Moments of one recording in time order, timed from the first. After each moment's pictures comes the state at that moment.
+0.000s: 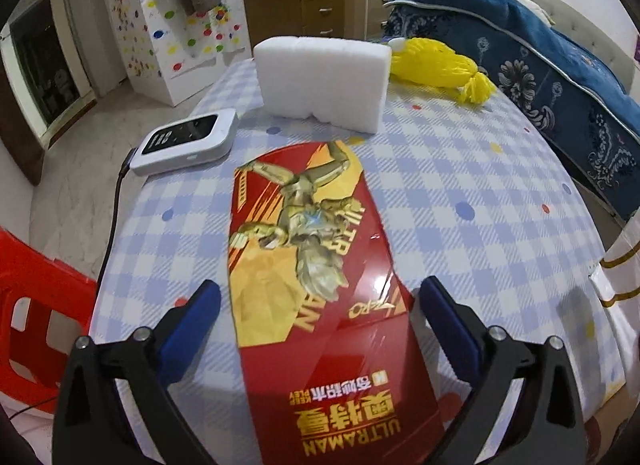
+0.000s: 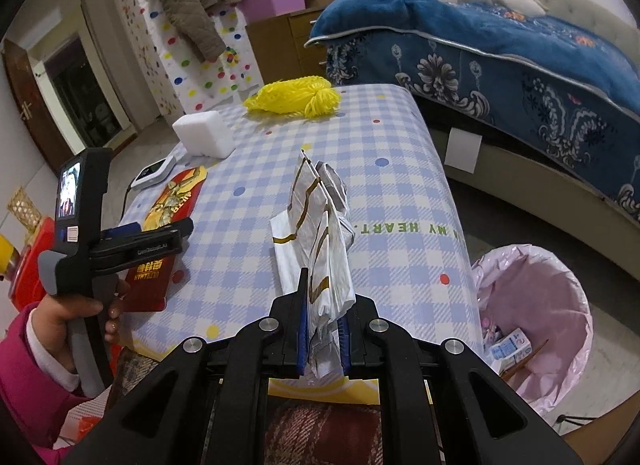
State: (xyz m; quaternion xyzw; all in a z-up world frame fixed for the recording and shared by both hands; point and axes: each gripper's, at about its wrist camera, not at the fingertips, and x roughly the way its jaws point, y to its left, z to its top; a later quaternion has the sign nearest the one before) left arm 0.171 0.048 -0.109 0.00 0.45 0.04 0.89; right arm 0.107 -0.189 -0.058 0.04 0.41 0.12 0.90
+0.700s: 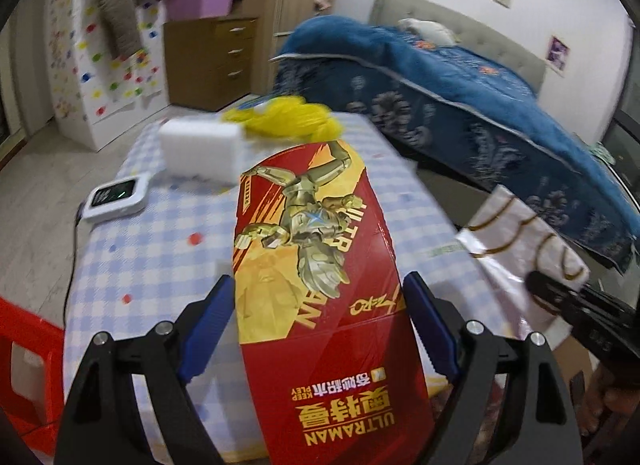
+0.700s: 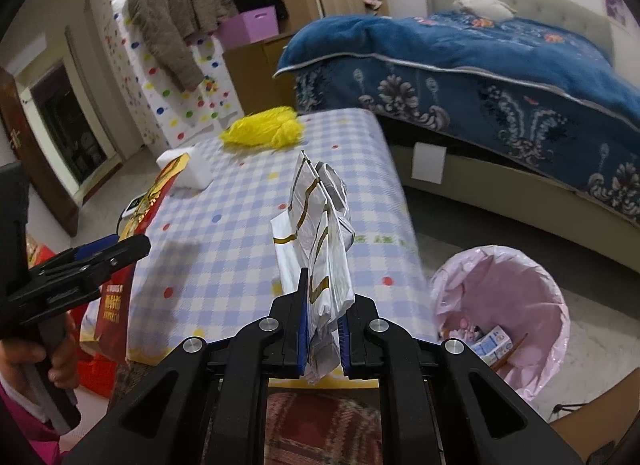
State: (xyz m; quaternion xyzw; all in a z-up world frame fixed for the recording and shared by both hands) left arm 0.106 -0.012 -0.037 -0.02 0.39 -0.13 0.91; right arm 0.081 -0.232 -0.033 0.07 0.38 0.07 0.92
